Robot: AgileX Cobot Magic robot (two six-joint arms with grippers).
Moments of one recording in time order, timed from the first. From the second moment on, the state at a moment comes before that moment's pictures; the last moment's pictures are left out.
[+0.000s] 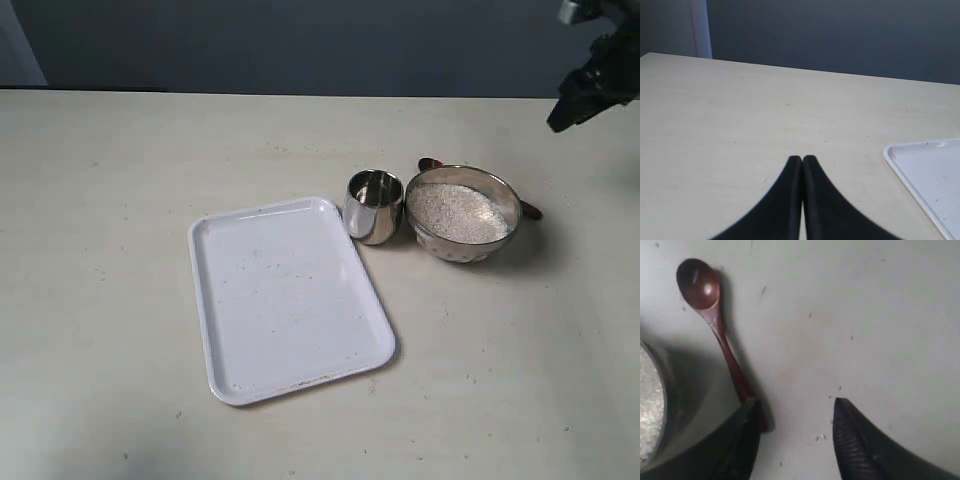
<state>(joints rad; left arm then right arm) -0.09 0.05 0.00 -0.18 0.25 0.06 -0.04 2.28 -2.01 0.37 1.22 -0.85</state>
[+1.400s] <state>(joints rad) -0.09 0.05 0.00 -0.18 0.25 0.06 0.09 2.41 -1.87 0.25 1.19 -0.91</state>
